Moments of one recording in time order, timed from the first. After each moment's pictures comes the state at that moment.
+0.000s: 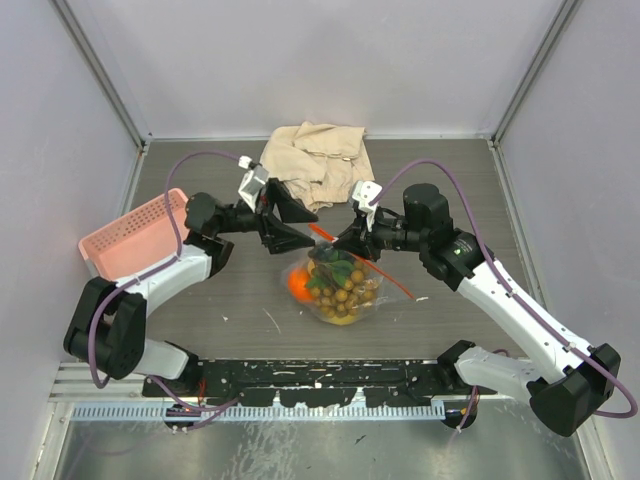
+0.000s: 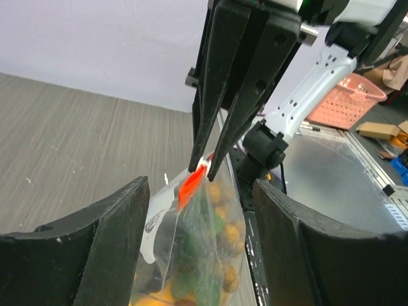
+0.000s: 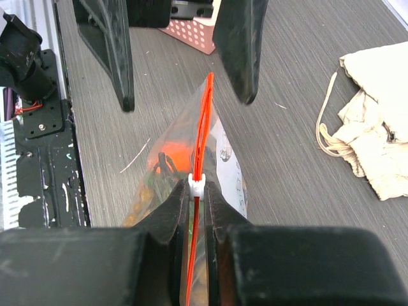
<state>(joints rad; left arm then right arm) -0.43 1.41 0.78 1.11 1.14 -0.72 0.59 1.06 1.02 -0.33 -0.61 -0.23</state>
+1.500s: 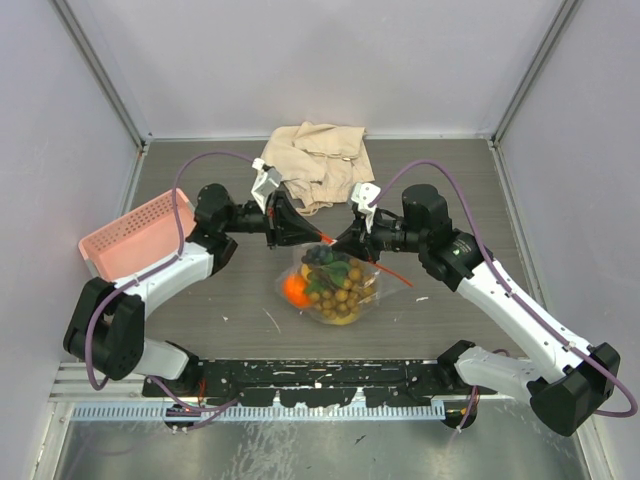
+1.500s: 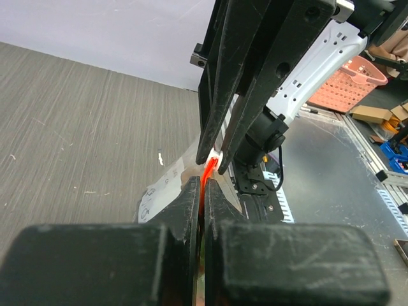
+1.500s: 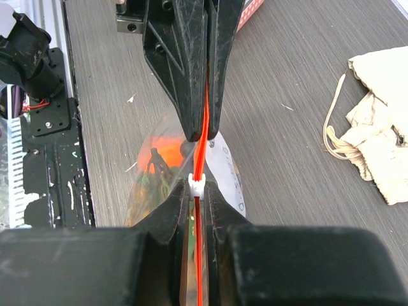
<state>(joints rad) -0.48 1.40 0.83 0.80 1.16 -0.52 0.59 1.06 1.02 -0.33 -0.64 -0.22</state>
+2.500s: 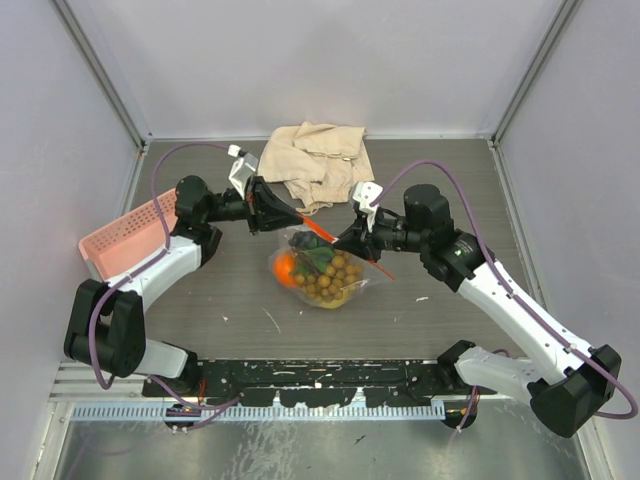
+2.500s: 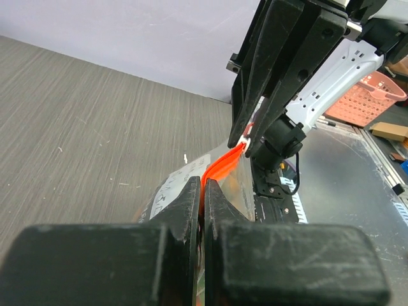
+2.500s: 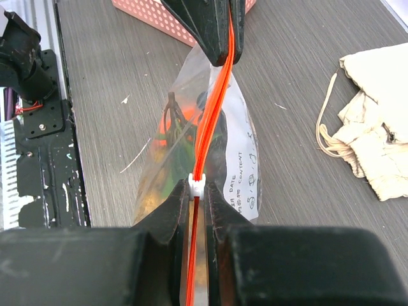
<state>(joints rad) -0.32 1.40 0.85 0.84 1.22 -0.59 0.59 1.05 1.01 -0.33 -0.62 -0.22</state>
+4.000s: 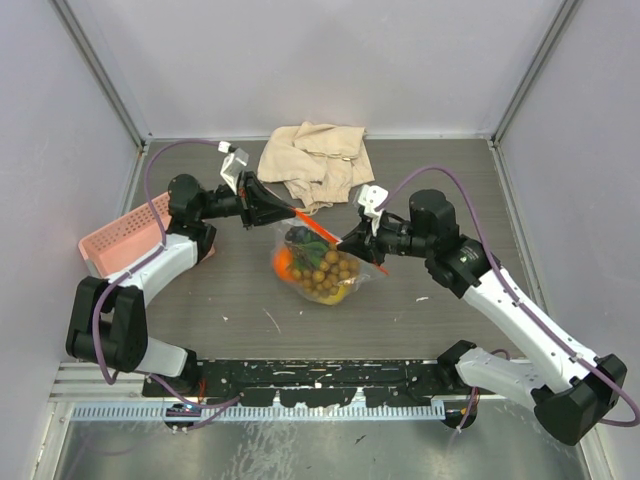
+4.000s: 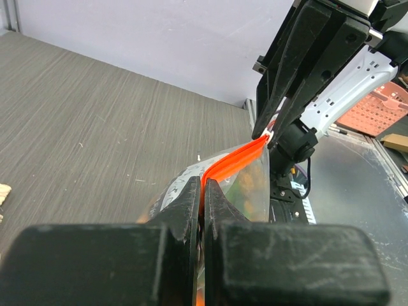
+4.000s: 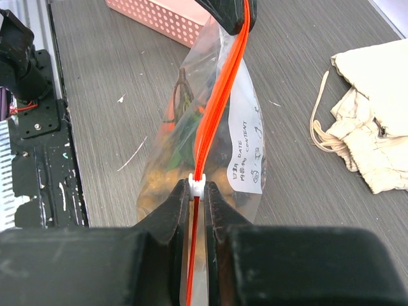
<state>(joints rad) -0.26 1.42 0.85 0.89 1.23 -0.62 0.59 1.00 0.99 -0.33 -0.59 -0.22</state>
